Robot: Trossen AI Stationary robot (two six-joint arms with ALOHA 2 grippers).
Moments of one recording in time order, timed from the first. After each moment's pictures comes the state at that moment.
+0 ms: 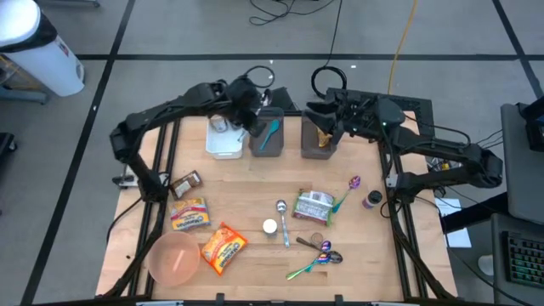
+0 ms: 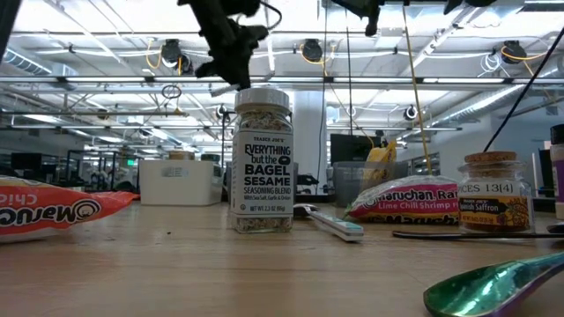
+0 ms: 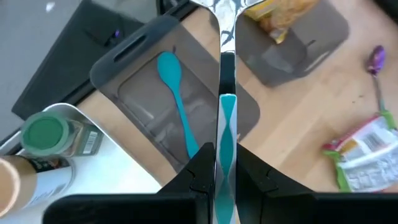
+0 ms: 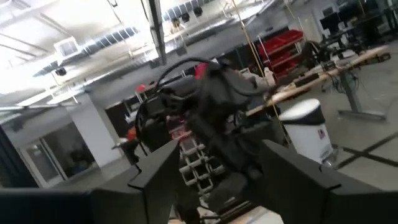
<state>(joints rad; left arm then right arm) 0.47 1.69 1.69 -1.00 0.00 -0.35 -0.37 1.10 0.92 0.44 -0.13 0.48</state>
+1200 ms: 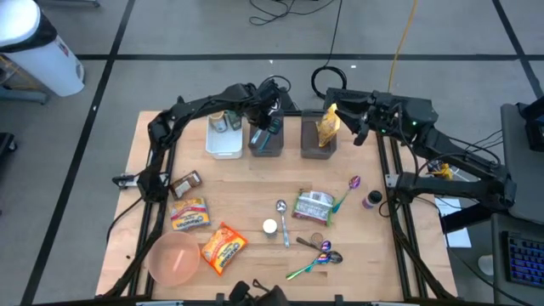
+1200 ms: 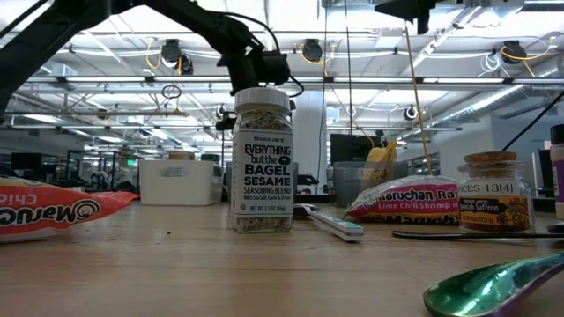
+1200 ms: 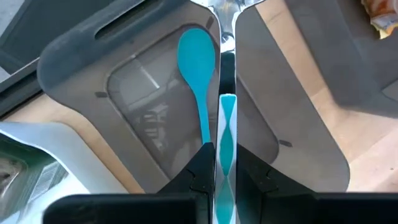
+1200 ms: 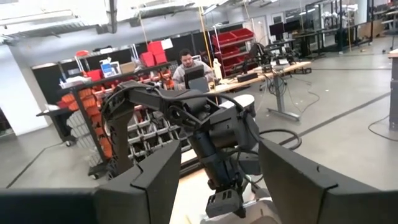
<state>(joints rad) 0.55 2.08 1.84 -0.97 0.02 -0.43 -0.50 0.78 0.87 0.02 -0.10 0.25</state>
